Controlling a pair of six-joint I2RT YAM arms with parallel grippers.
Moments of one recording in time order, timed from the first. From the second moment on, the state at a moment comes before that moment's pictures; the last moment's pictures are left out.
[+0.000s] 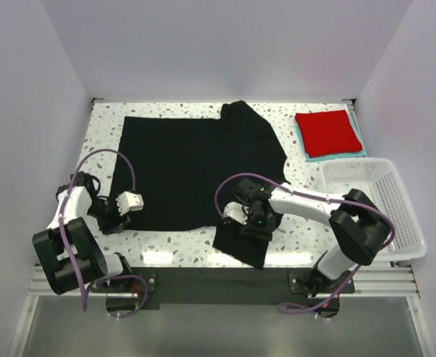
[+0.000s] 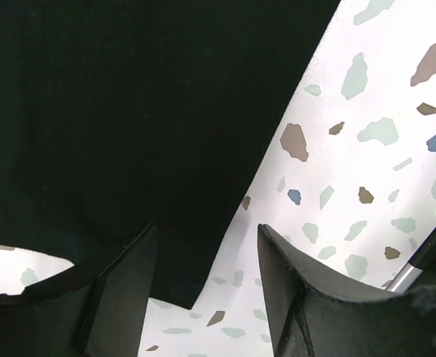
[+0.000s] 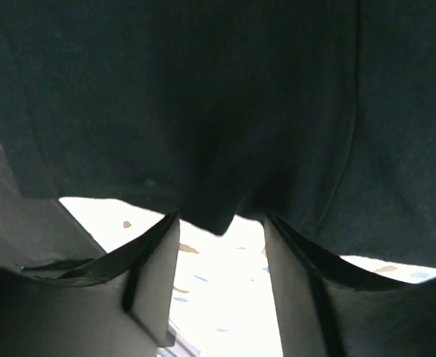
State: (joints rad) left arm 0.43 1.30 0.70 -0.98 0.41 1.58; right arm 0.84 1.57 0.93 -0.90 -0.08 -0.52
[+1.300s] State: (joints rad) left arm 0.47 1.30 0.70 -0.95 0.42 1.80; right arm 0.72 1.36 0.92 -0.92 -0.07 -0.51
